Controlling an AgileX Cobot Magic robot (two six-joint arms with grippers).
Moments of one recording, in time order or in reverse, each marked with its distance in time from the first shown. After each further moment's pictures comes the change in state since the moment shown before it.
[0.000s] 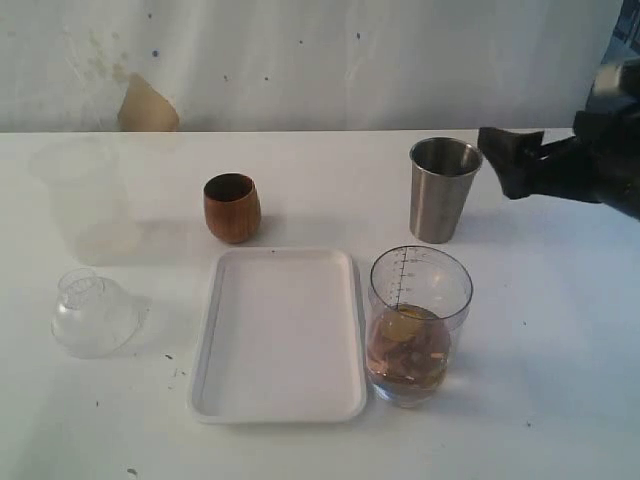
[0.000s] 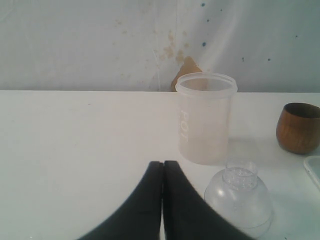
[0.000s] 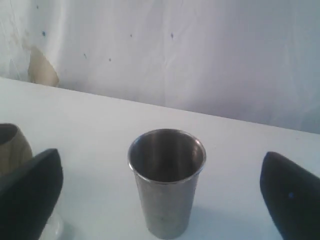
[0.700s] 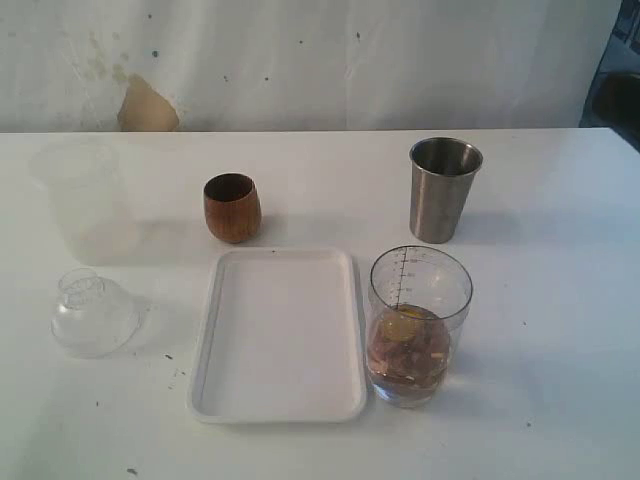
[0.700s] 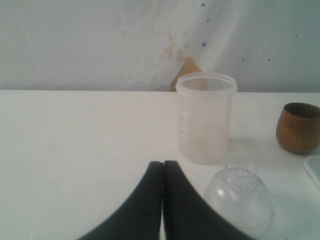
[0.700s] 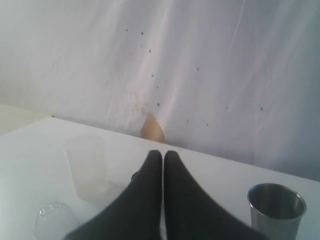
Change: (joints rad) left arm 0.000 0.000 0.000 0.000 0.000 0.000; right arm 0.000 -0.791 0.088 -0.836 0.006 1.061
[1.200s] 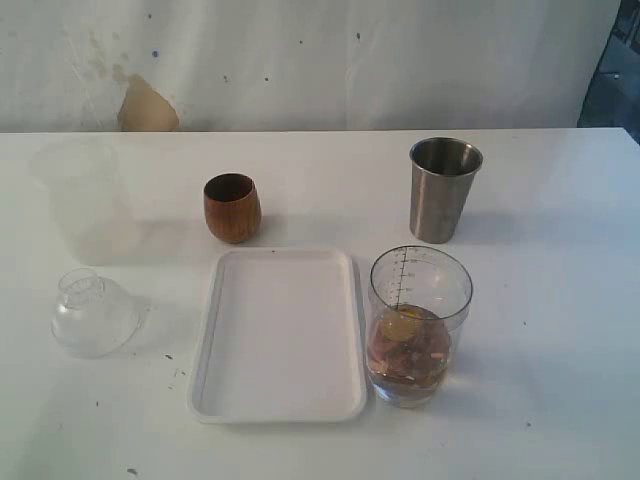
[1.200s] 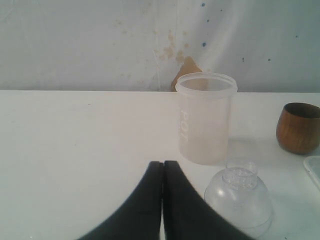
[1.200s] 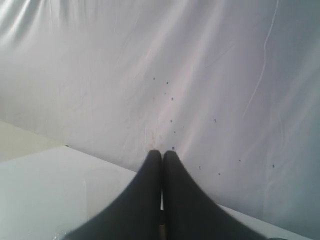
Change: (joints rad) left arm 0.000 0.000 0.000 0.000 0.000 0.000; right arm 0.000 -0.203 0.000 -0.022 -0.030 0.034
